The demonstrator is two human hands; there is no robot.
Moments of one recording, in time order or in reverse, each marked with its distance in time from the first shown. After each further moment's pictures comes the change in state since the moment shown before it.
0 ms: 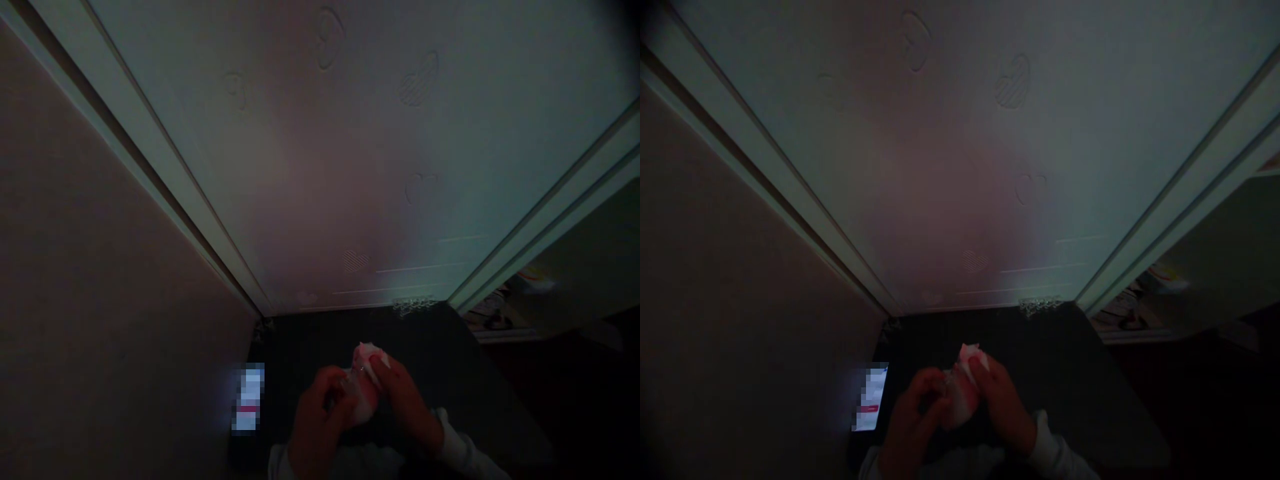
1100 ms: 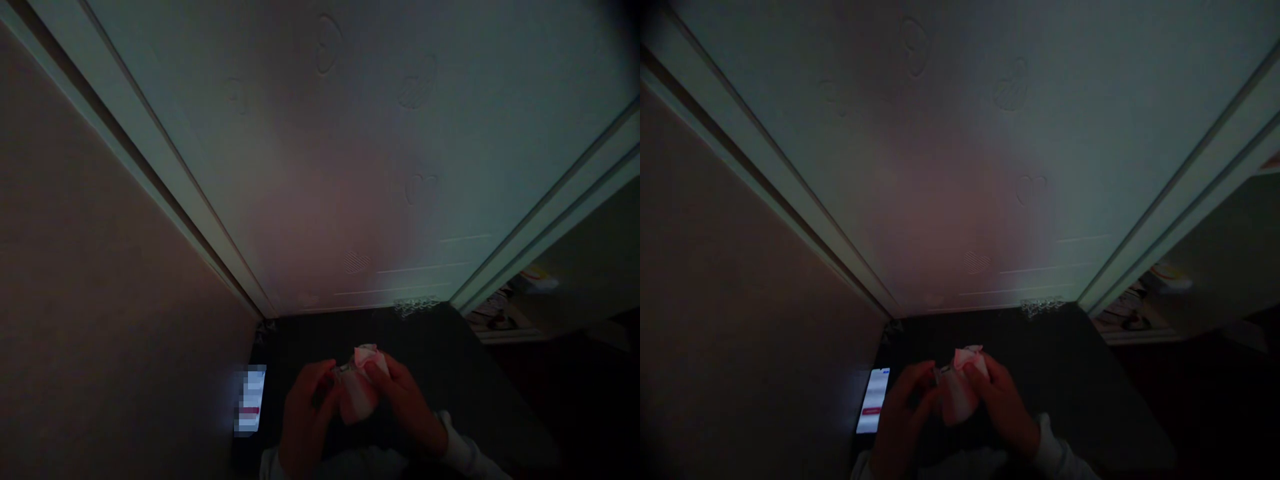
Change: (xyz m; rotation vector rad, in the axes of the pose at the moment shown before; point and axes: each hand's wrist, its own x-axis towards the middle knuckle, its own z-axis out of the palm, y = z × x) left_hand 0.002 -0.011 -0.015 0.160 0.193 0.099; right_hand -0.004 -0.004 0.004 0.007 -0.039 -0.009
